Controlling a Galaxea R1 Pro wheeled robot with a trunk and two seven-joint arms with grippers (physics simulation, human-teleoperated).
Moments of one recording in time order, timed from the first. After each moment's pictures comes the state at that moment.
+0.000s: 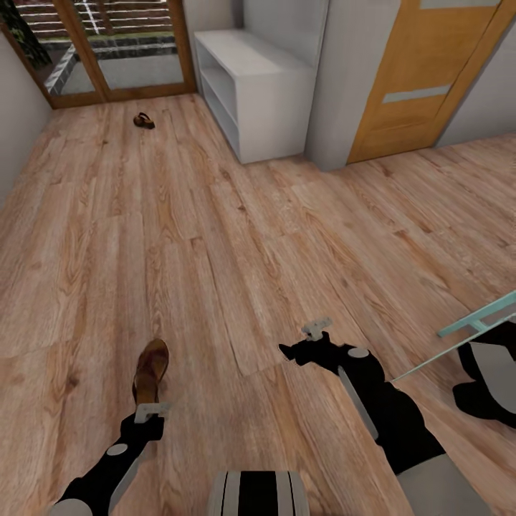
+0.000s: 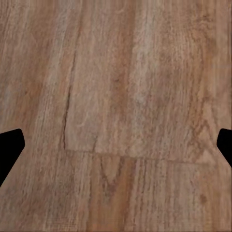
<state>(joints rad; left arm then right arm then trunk) -0.52 0.09 0.04 -0.42 -0.04 -0.09 0.01 -0.57 -0.06 0.27 -1.28 -0.04 0.60 0.30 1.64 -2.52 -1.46</state>
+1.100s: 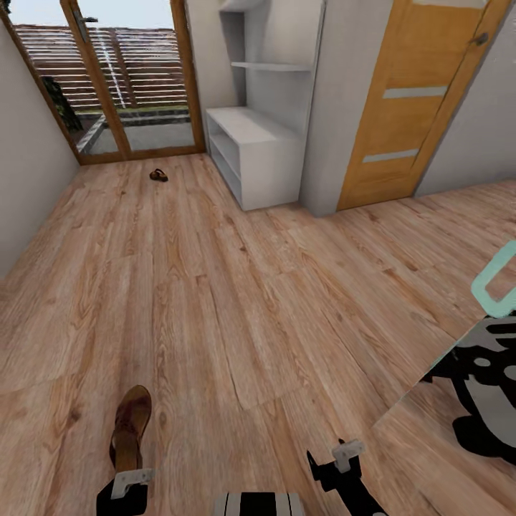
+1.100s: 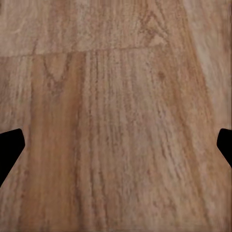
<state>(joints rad) -0.28 0.09 0.06 -0.40 0.05 -0.32 0.02 -0.39 -0.02 0.27 -0.31 -0.04 -0.50 0.05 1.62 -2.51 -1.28</state>
